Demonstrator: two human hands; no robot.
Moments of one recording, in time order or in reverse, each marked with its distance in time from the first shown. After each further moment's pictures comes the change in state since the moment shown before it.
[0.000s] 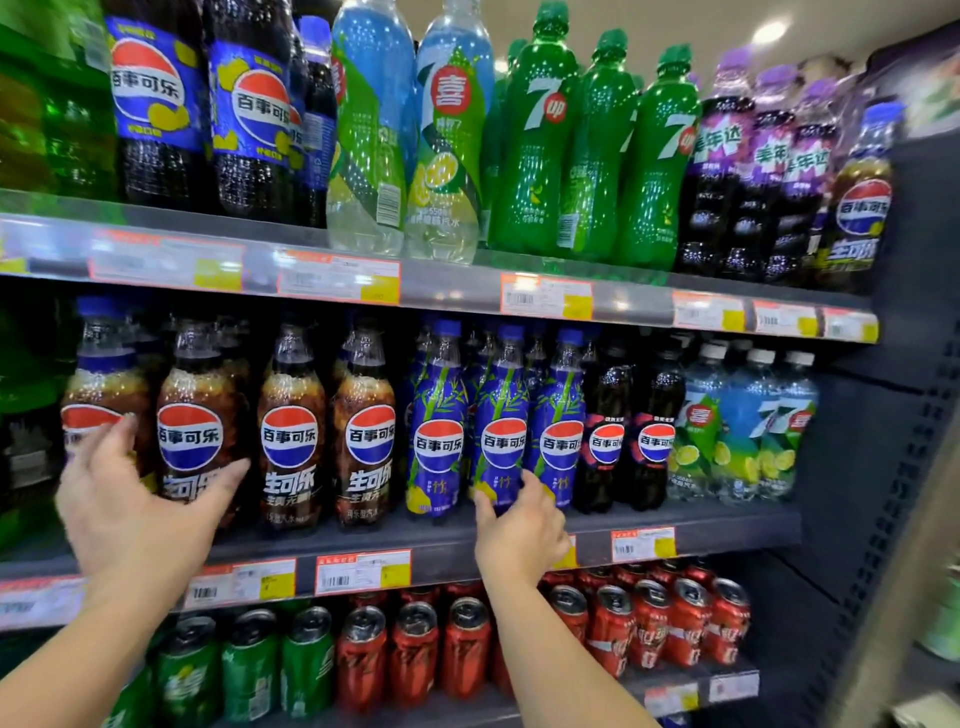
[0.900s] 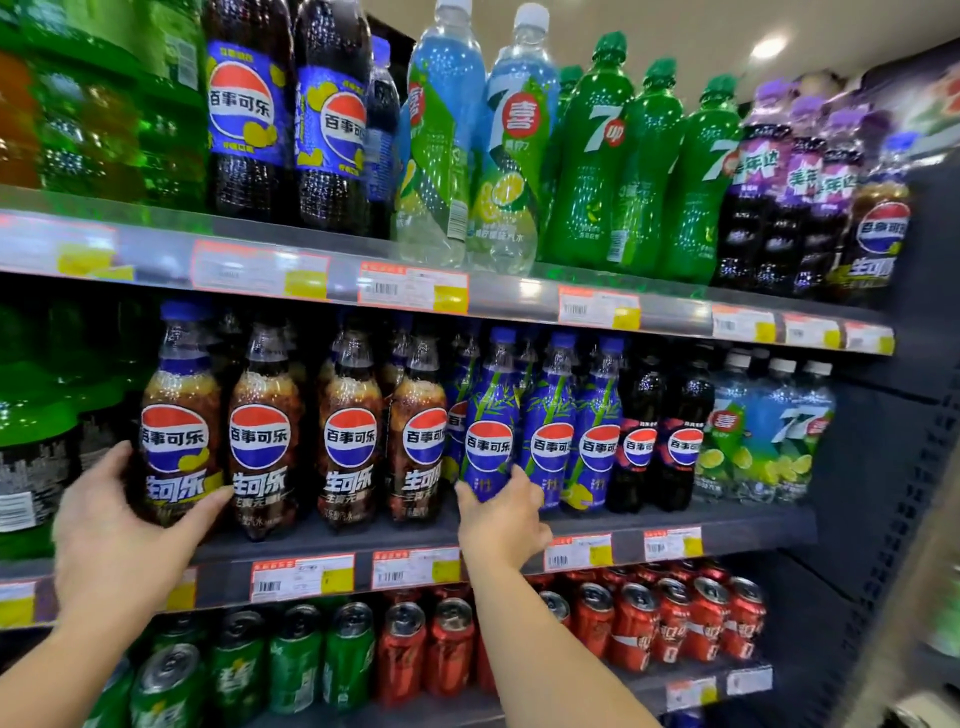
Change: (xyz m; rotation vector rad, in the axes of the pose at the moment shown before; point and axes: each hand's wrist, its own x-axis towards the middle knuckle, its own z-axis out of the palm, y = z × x) left_hand 0.052 -0.156 0.002 0.039 -0.180 -0.122; right_hand -0.036 -0.061 0.022 0.023 -0.090 0.089
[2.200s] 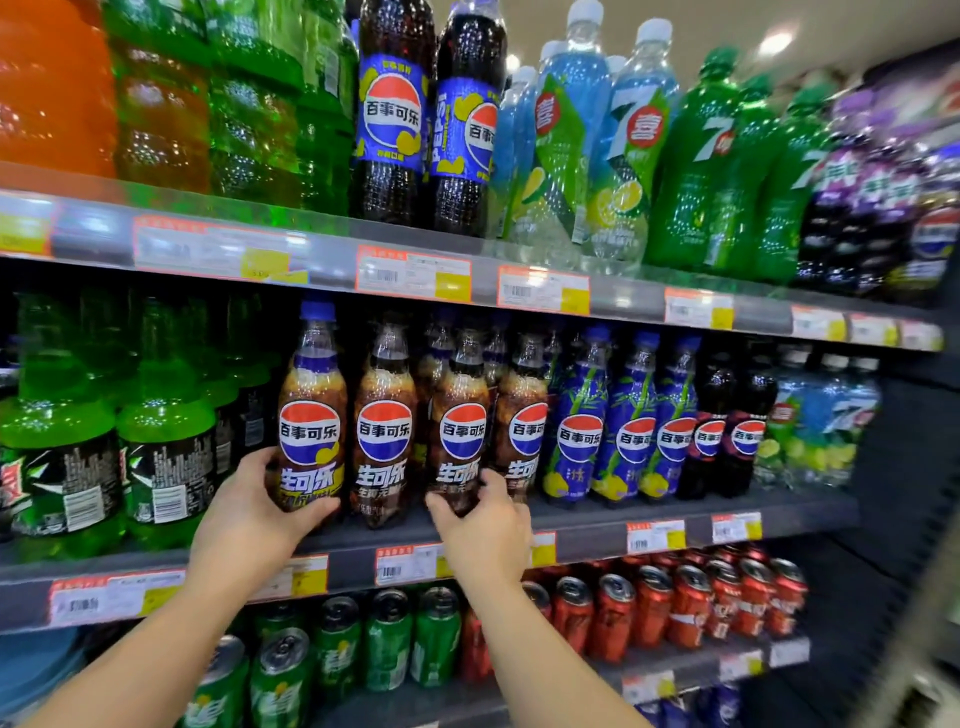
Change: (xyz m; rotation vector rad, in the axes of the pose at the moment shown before) left_hand -0.028 0.082 -0.064 -0.036 -0.349 0.096; right_hand -0.112 -0.066 0.036 -0.003 -0.099 -0.209
